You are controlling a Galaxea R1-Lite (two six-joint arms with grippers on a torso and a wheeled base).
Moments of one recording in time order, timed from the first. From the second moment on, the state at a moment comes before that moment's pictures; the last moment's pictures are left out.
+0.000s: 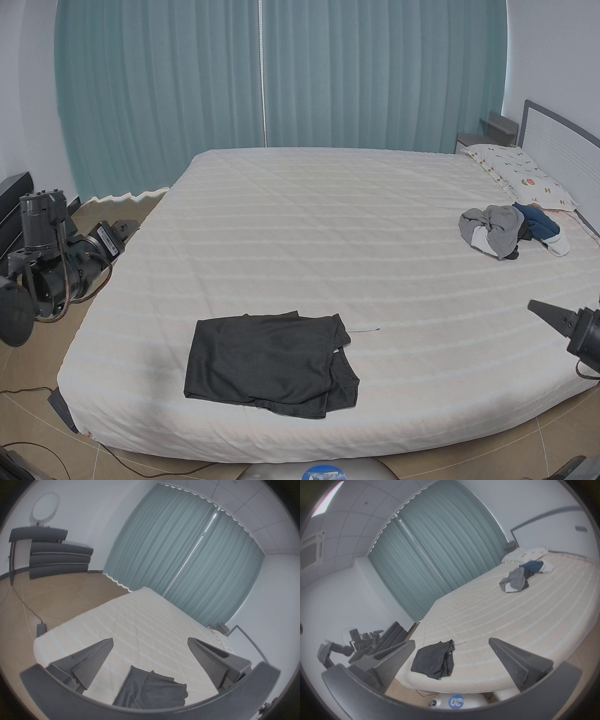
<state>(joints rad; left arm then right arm) -0.11 1.54 -0.74 -0.50 0.17 -0.64 0.06 0.99 -0.30 -0.48 0.27 0.48</state>
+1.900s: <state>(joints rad) 0.08 0.08 -0.02 -0.08 0.15 -0.02 -0.03 0.06 -0.02 -0.05 0.08 -0.10</state>
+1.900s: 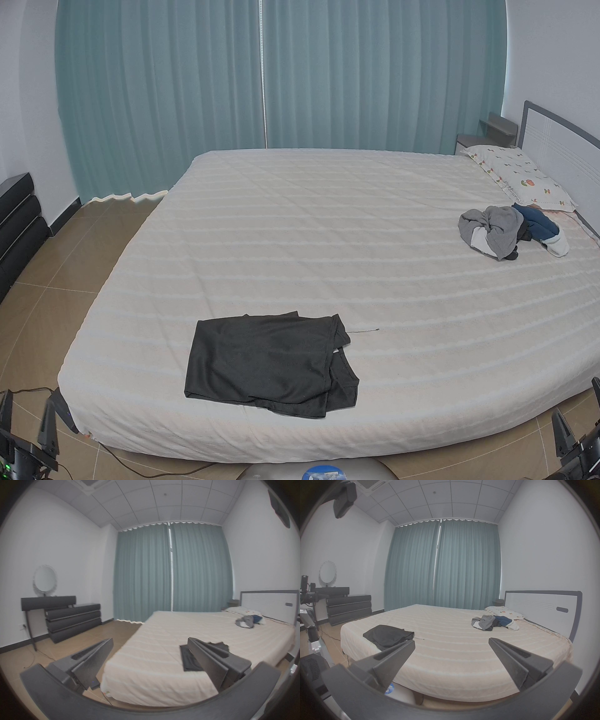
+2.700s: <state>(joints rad) 0.08 0.08 -0.02 -0.09 0.37 0.11 0.00 0.01 -0.02 -0.05 0.07 -0.06</state>
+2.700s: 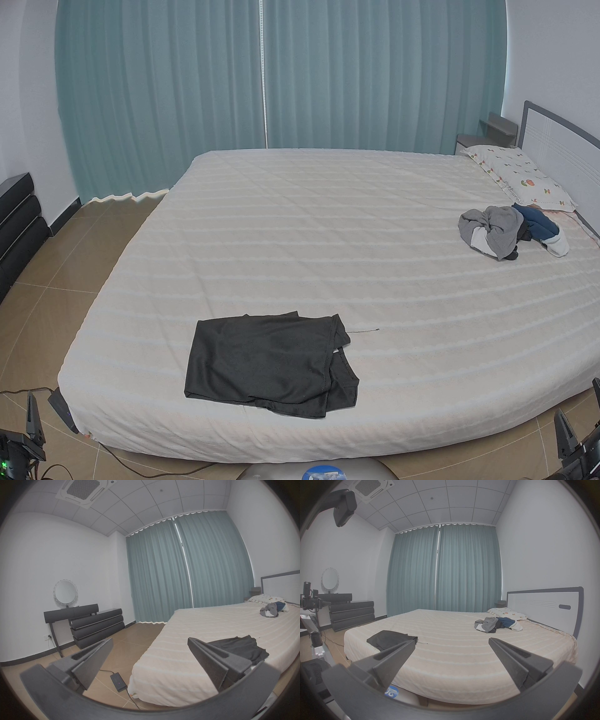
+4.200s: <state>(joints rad) 0.01 0.02 -0.07 0.06 -0.09 -0.04 0.00 0.01 -0.02 -0.05 0.07 -0.06</state>
